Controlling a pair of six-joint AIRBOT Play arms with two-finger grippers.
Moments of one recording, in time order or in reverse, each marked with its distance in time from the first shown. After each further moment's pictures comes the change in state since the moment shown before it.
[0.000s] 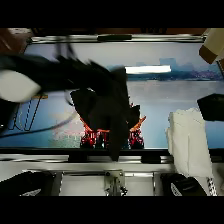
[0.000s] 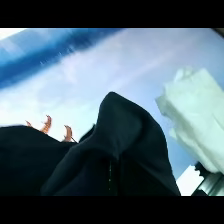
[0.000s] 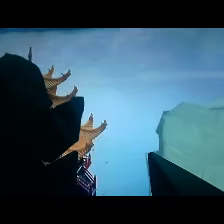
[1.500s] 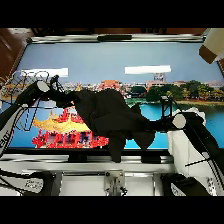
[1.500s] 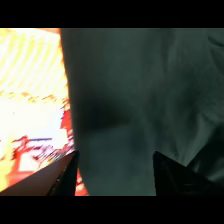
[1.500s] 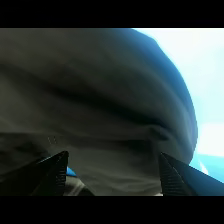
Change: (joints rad) left arm 0.701 -0.364 -0.420 -0.298 0.074 -0.044; right arm 0.000 -0.354 -0.697 0.368 -0.526 -0.179
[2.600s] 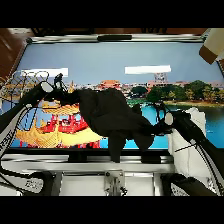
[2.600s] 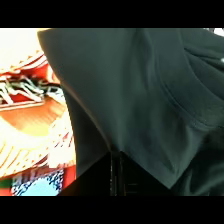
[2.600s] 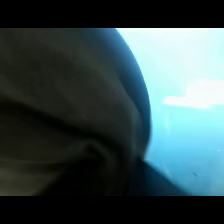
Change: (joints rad) left arm -0.022 -0.019 0.000 -0.068 0.069 0.122; right arm 0.000 -0.200 0.002 -0.138 0.015 0.014
